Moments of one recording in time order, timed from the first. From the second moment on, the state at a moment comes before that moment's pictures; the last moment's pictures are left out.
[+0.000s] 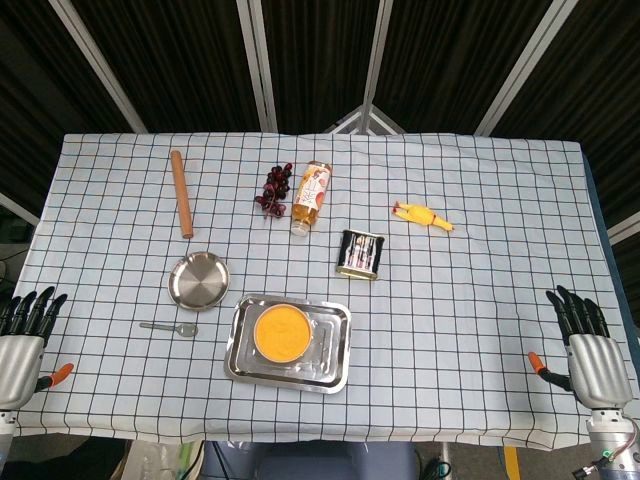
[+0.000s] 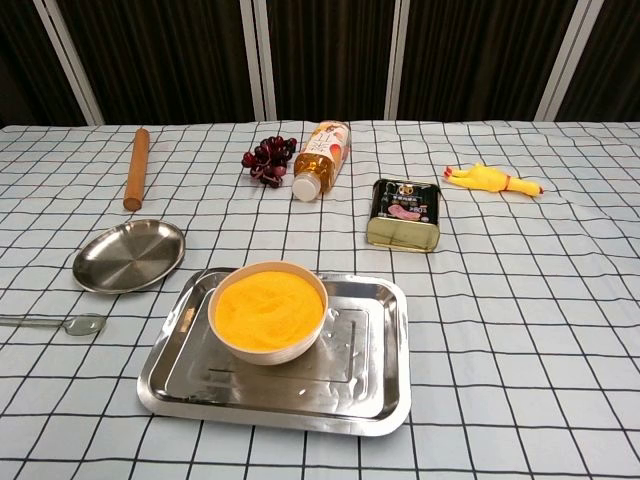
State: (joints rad) left arm -0.04 -1.16 0.00 -1.63 1.53 1.51 0.28; right arm 0.06 -1.13 0.06 -1.66 -1.48 1.46 0.03
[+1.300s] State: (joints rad) left arm -0.30 -1.33 -0.10 -1.65 1.12 1.13 0.68; right arm 0.07 -1.12 0.05 -1.68 -1.48 1.44 0.04
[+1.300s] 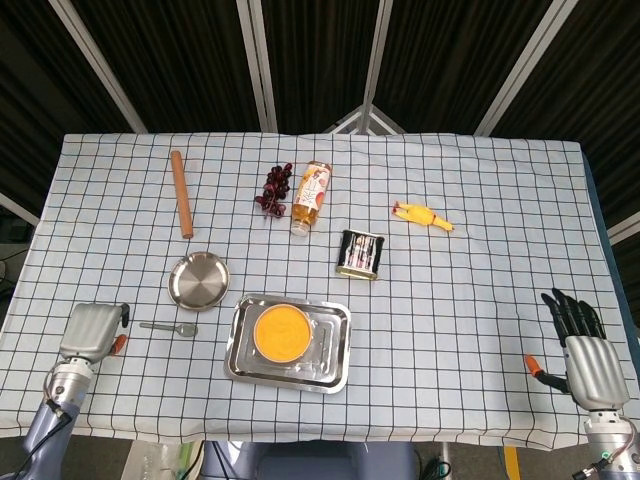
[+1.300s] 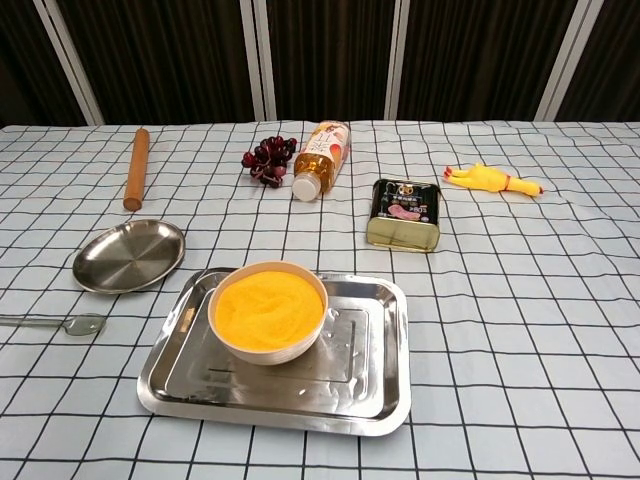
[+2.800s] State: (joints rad) left arm -0.42 -1.51 -0.08 -1.53 0.97 1.11 0.76; right arm 0.06 -1.11 0.05 -1.68 -1.48 1.44 0.06
